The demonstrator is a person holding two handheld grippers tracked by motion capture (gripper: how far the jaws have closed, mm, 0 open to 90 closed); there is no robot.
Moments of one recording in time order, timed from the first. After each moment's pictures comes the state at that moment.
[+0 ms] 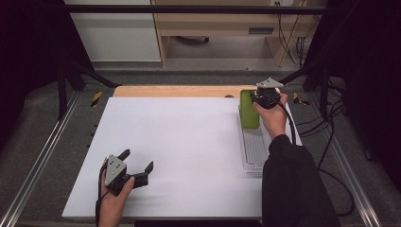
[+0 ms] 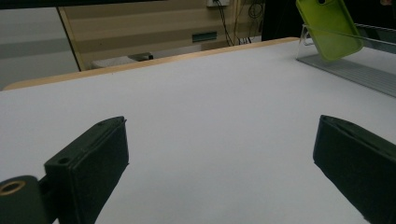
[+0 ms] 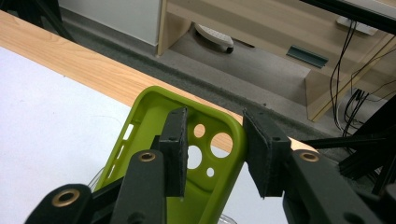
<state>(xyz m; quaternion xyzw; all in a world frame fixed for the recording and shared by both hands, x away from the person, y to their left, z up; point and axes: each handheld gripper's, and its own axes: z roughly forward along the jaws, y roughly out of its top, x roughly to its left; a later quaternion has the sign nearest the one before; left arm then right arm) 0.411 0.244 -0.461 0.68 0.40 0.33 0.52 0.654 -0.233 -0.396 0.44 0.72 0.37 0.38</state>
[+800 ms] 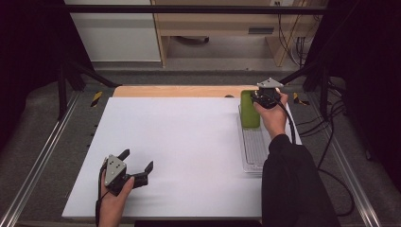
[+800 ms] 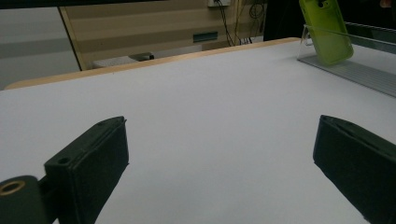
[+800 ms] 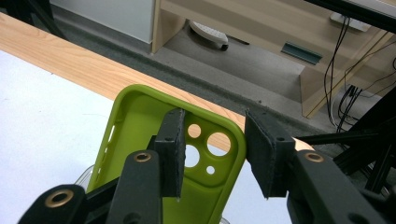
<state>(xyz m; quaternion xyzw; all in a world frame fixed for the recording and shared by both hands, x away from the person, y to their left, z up) 0.411 0.244 -0.461 0.68 0.40 0.33 0.52 0.658 -0.236 -0.400 0.44 0.72 0.36 0.39</state>
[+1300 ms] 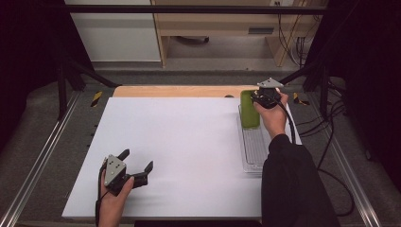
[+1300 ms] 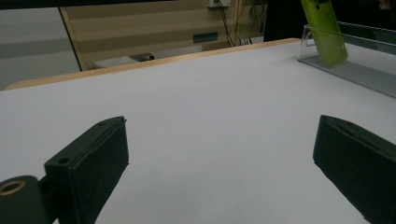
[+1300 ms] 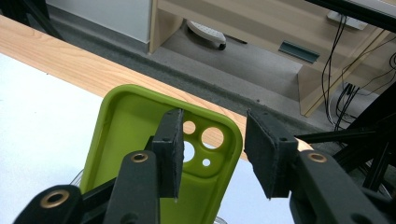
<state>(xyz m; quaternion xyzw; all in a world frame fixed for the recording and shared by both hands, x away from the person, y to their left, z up) 0.411 0.245 -0.461 0.68 0.40 0.33 0.52 0.659 -0.236 -0.401 0.45 0.72 0.36 0.39</state>
